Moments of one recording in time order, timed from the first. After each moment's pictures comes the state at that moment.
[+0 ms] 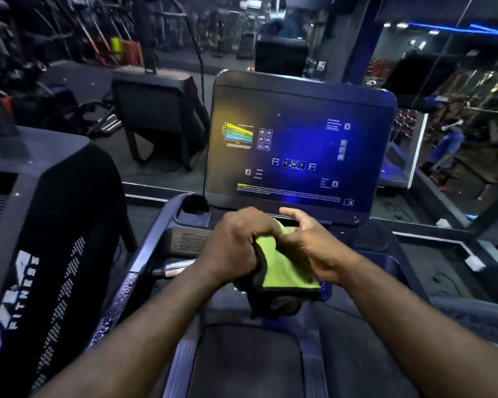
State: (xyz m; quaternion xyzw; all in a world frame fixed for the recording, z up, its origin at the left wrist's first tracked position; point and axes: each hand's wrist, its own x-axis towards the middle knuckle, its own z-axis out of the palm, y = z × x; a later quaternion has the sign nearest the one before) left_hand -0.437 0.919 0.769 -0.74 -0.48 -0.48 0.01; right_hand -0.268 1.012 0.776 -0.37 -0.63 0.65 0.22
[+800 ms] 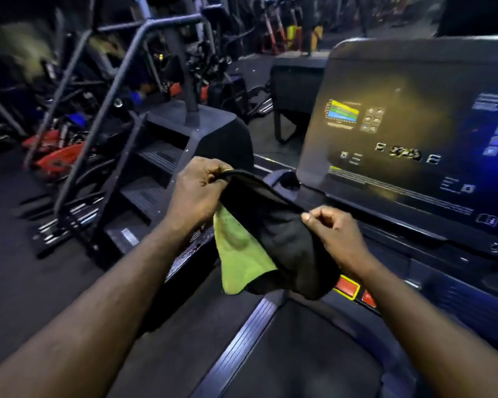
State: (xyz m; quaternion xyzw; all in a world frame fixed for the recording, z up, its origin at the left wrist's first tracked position) left_hand -0.436 0.825 0.826 -0.29 -0.85 -0.44 0.07; right_hand -0.291 1.055 0.700 -0.18 -0.80 0.52 0.22
